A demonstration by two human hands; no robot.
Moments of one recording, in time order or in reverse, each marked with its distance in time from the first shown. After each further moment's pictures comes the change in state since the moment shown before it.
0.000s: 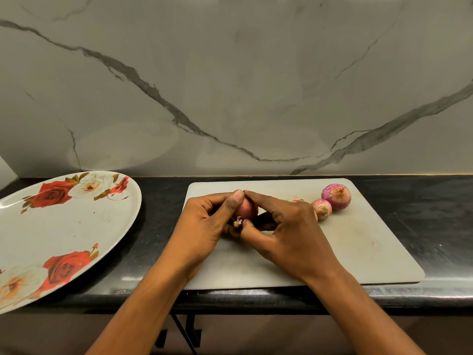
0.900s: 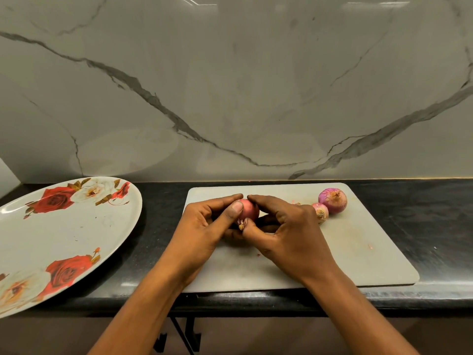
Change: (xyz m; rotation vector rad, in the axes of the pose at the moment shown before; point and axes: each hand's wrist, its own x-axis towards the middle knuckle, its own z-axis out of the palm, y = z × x) left_hand -0.004 0.000 -0.002 -0.069 -0.018 0.023; right_hand -0.003 -0.001 -0.003 0.084 0.071 0.058
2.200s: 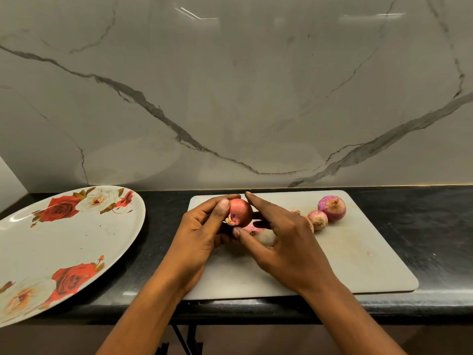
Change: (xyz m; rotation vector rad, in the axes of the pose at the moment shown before) left_hand -0.002 0.006 0.000 -0.089 0.041 -0.020; right_hand -0.001 0.002 0.003 -0.189 -0.053 -0.044
